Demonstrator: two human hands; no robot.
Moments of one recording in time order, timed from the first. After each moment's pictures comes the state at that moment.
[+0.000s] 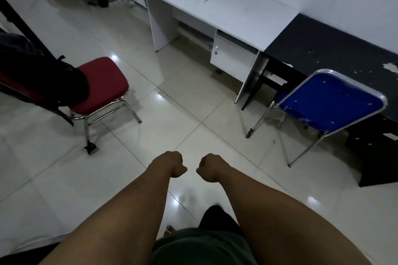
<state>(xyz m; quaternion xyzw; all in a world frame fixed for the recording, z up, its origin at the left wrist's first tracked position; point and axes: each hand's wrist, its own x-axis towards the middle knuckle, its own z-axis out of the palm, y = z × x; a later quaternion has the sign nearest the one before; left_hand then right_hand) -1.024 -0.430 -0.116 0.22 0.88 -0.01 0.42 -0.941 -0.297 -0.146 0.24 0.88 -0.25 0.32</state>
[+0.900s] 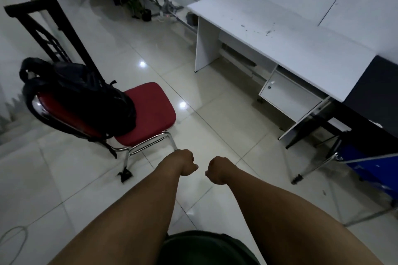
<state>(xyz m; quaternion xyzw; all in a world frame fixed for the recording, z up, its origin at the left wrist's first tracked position) -1.349 -0.540 -0.099 0.20 0.89 0.05 0.40 -1.284 -0.402 -0.153 0.18 0.90 -0.19 0.34</state>
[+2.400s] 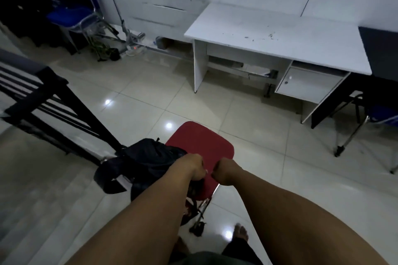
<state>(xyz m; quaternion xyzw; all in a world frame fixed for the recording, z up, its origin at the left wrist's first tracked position) -1.743 -0.808 -0.079 0.39 0.83 -0.04 0.40 -1.635 -0.712 -0.126 0.35 0.85 -0.32 0.25</state>
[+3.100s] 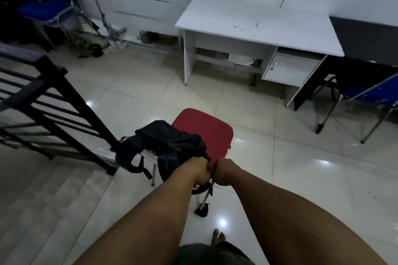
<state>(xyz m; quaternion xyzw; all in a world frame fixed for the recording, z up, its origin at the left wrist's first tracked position) -1.719 -0.929 -0.089 0.44 0.79 0.01 0.42 -1.623 -0.846 -0.122 0.35 0.86 -0.24 0.29</state>
